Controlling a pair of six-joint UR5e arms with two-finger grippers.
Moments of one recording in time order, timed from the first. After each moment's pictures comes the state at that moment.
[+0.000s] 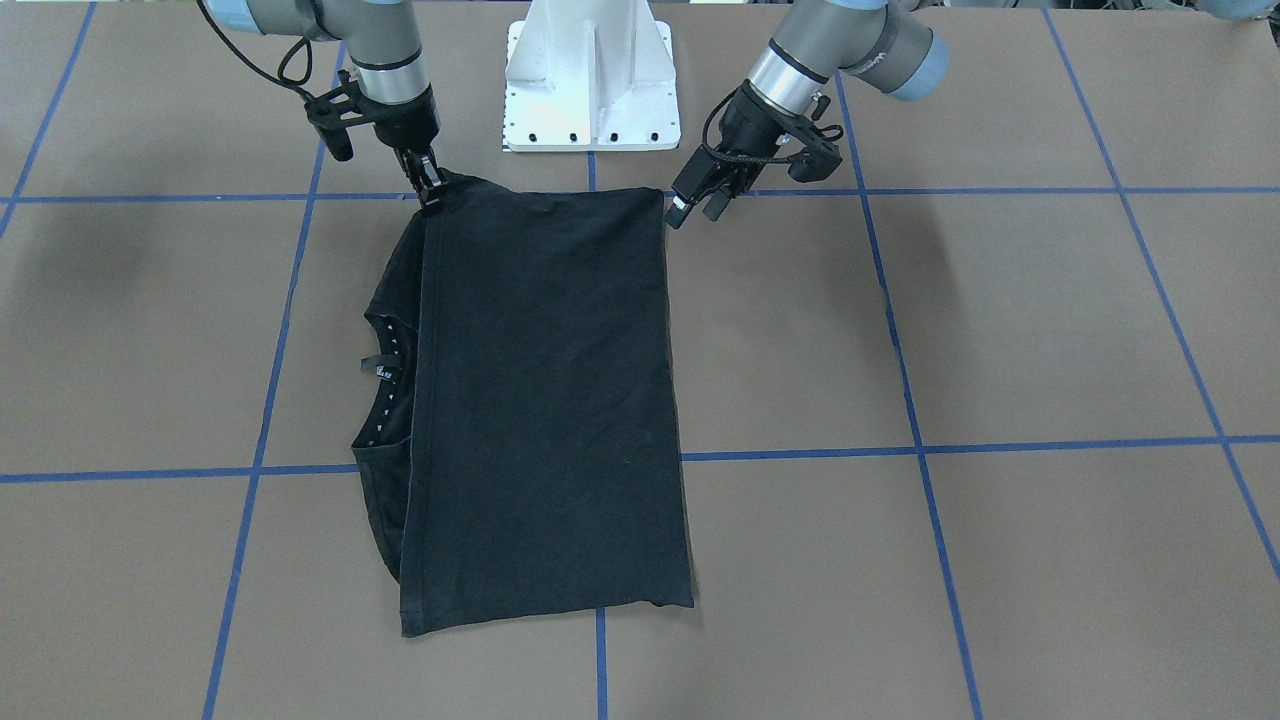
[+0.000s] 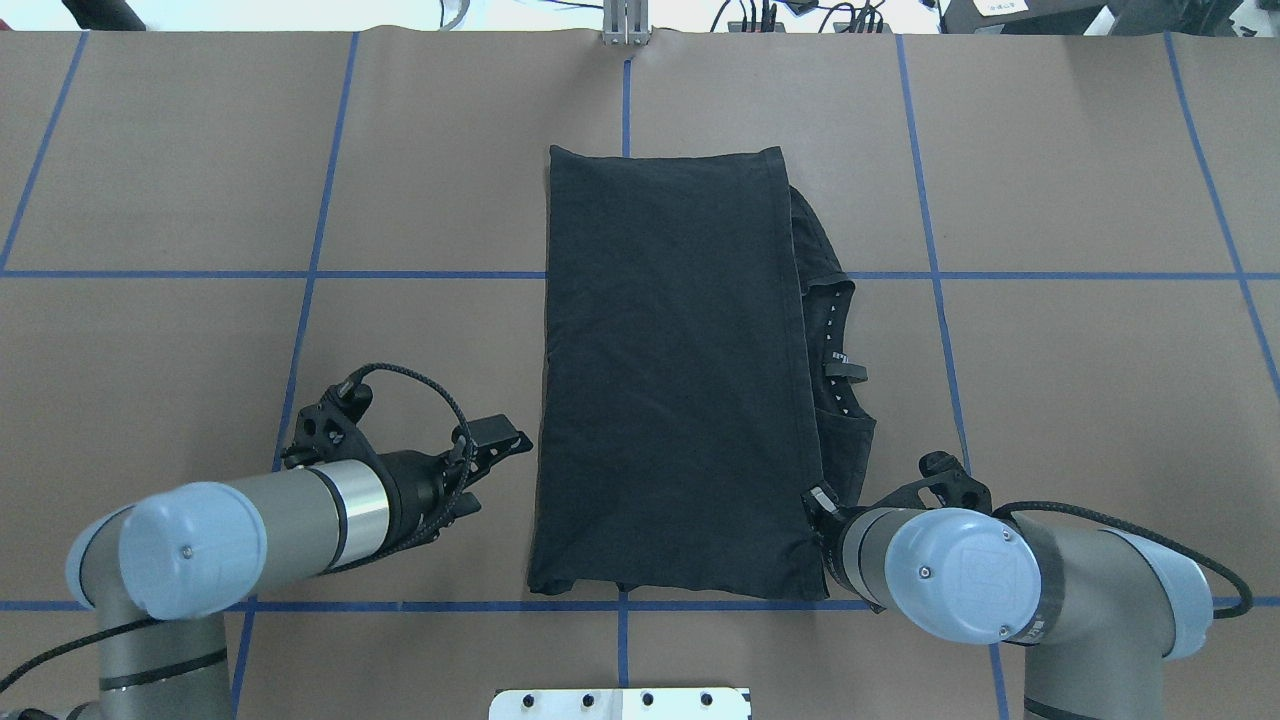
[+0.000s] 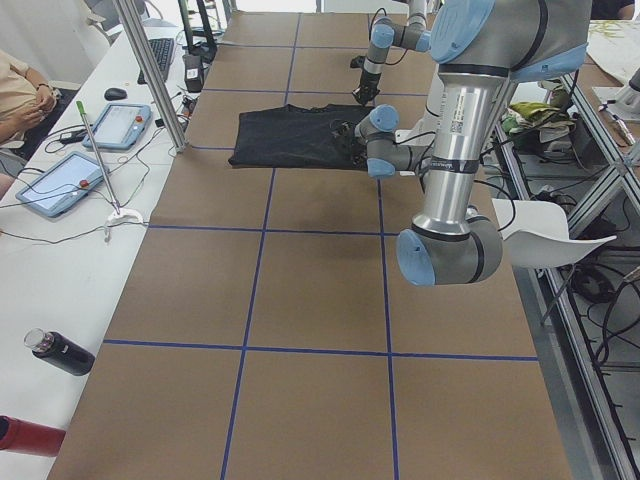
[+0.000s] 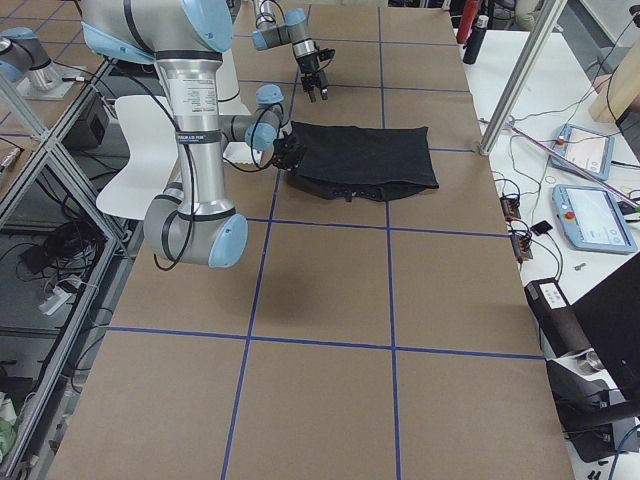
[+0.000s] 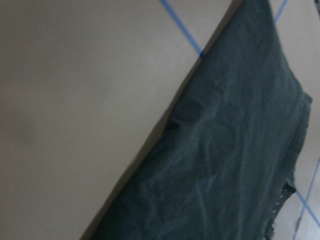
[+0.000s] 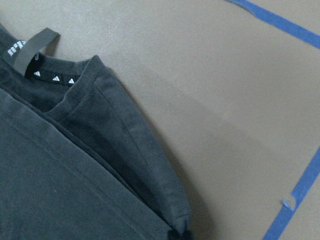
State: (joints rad) left arm -0.25 -1.79 -1.94 -2.30 -1.47 -2.12; right arm 0.21 -1.39 2.10 -1.50 1.54 2.46
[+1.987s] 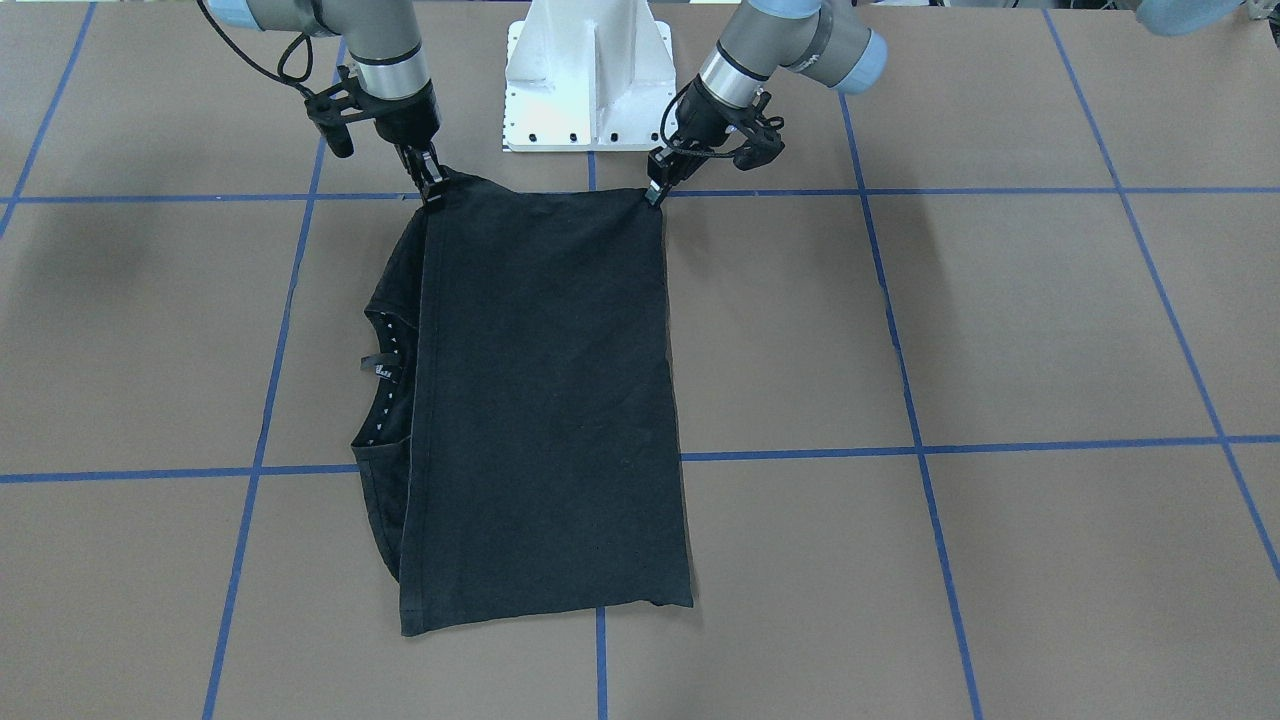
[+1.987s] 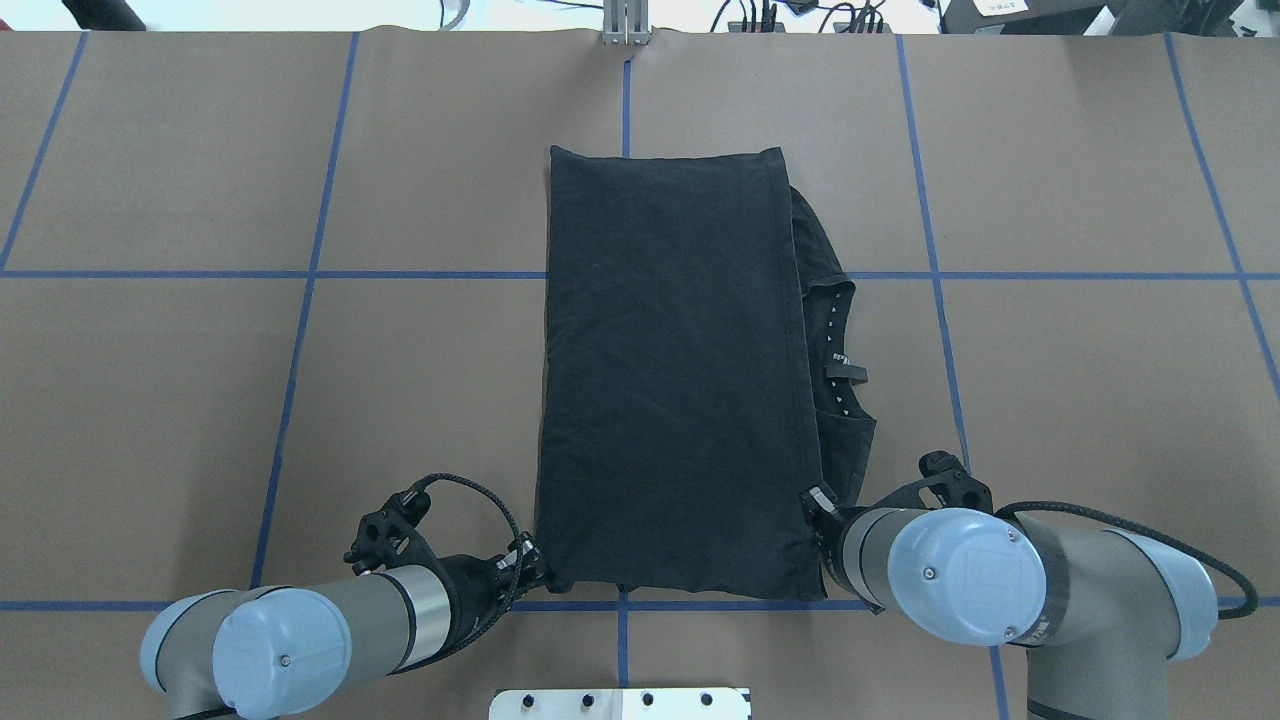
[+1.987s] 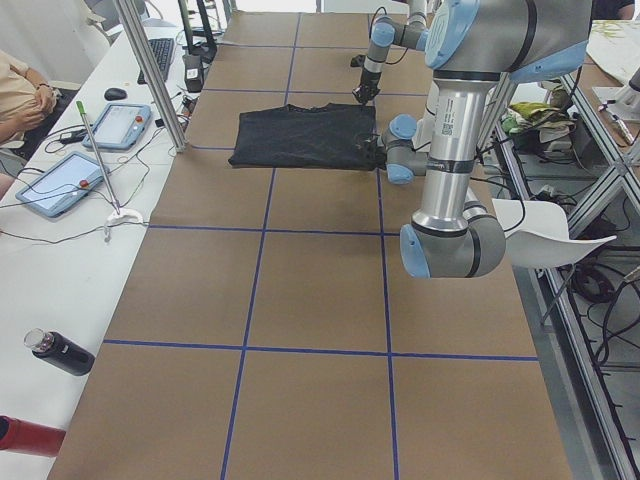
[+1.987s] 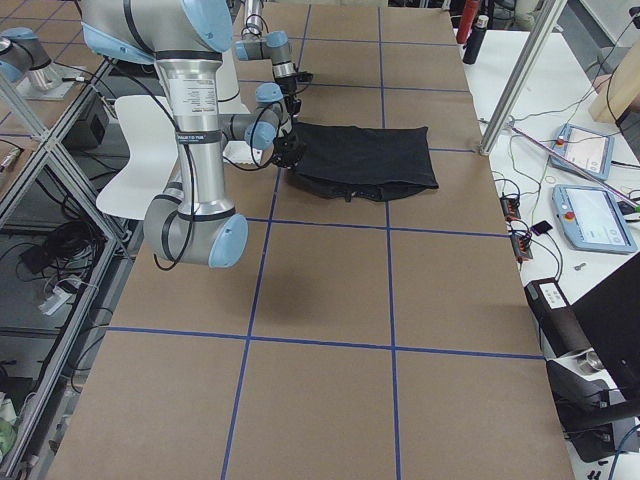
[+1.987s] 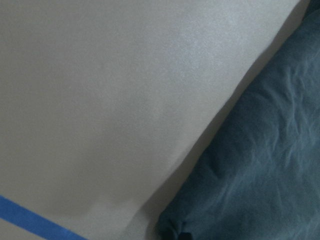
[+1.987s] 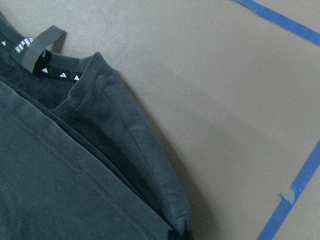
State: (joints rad) left arm -0.12 -1.85 -1.85 -2.30 -1.44 -2.20; right arm 0.21 -1.39 2.11 -1.50 1.54 2.46
